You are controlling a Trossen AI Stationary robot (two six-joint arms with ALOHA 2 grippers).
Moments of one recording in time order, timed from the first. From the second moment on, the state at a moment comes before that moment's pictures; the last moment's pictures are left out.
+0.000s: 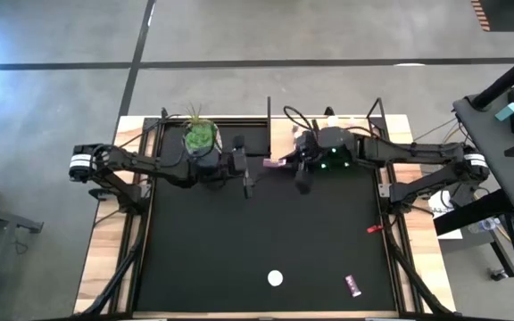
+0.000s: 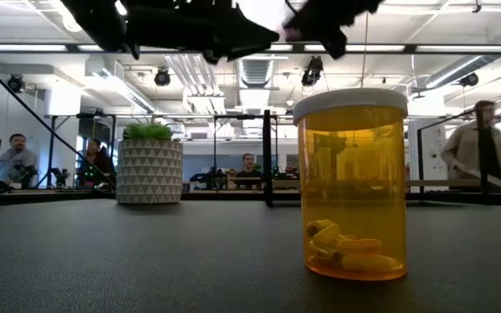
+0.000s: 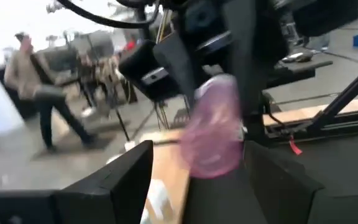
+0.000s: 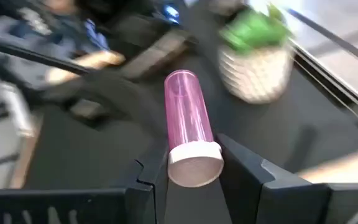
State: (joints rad) left arm 0.09 1.49 0.82 0.74 -0.09 0.26; right arm -0.15 1.29 1.11 -0.24 -0.09 0.23
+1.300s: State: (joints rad) left arm 0.07 1.49 0.63 0.65 -0.22 -0.18; right arm -0.63 1.60 1.51 -1.57 0.30 0.34
